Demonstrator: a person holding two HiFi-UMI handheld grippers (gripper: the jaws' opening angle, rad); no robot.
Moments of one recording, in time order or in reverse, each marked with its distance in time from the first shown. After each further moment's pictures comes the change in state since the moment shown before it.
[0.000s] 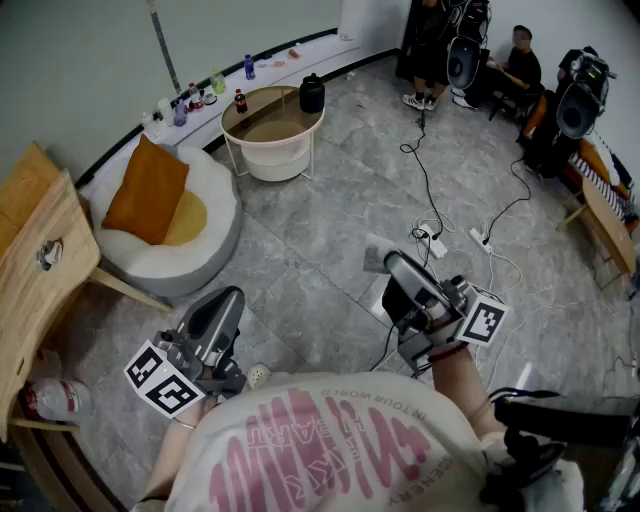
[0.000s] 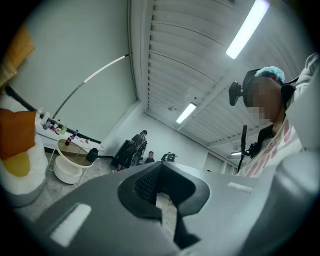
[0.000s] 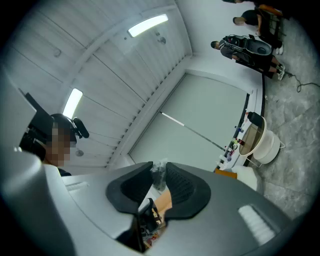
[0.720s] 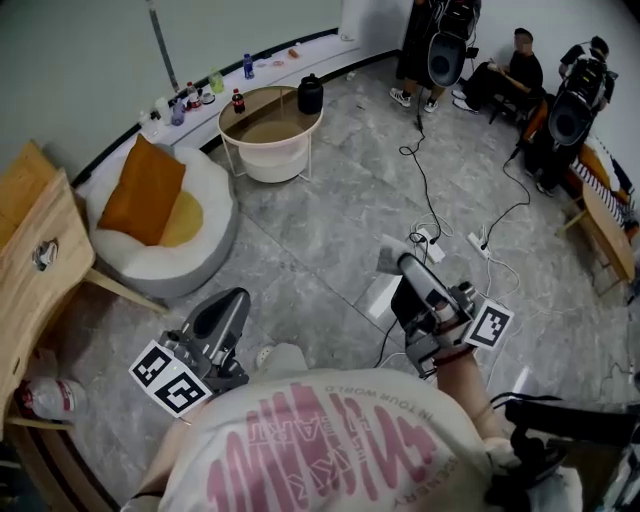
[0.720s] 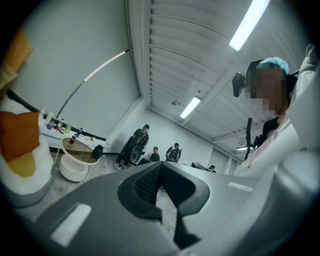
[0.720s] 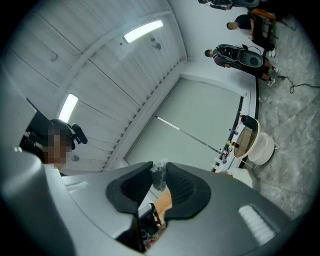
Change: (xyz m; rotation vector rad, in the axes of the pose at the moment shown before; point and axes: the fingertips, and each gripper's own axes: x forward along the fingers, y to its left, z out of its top) left arm 0.024 0.015 -0.015 0.009 0.049 0.065; right arm -0.005 -0.010 0.026 0.032 -0.028 -0.029
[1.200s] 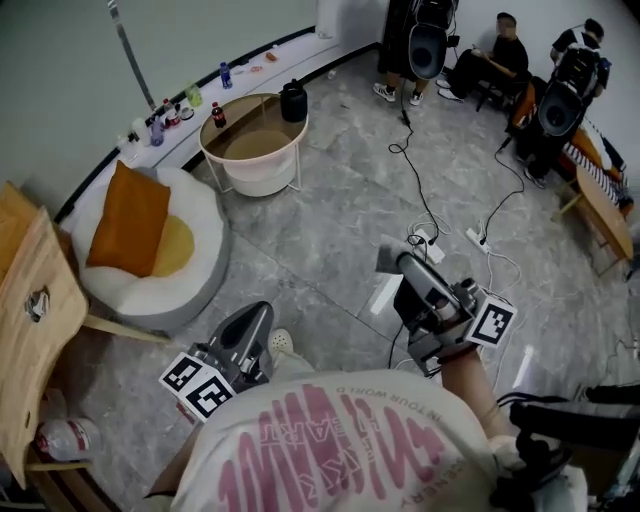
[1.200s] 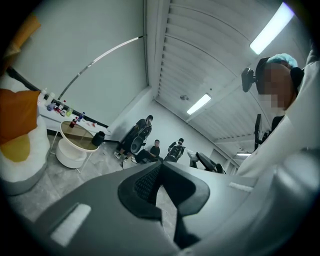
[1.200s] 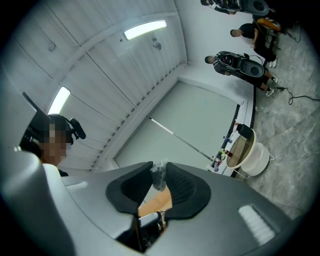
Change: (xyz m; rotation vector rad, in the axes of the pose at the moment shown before) left arm 0.067 0.090 -0.025 -0.106 0.087 -0.003; right arm 0.053 -0.065 0.031 -0.063 -0.025 -0.086
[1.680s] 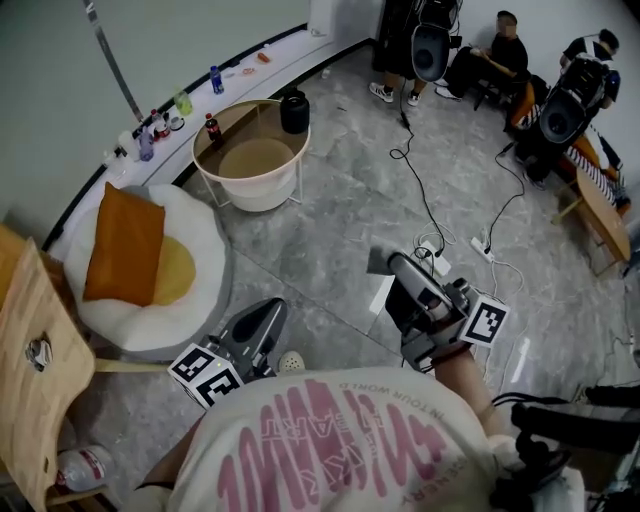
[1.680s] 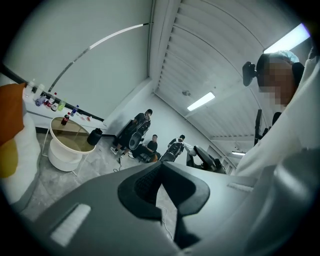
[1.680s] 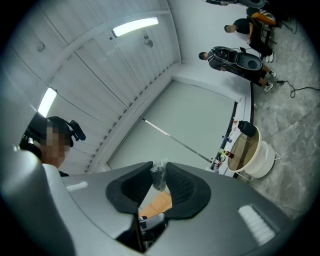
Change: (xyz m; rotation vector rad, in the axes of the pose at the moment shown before) left arm 0.082 0.103 0.069 -0.054 0.075 -0.089; right arm 0.127 -0.076 0.026 0.043 -0.021 -0.036
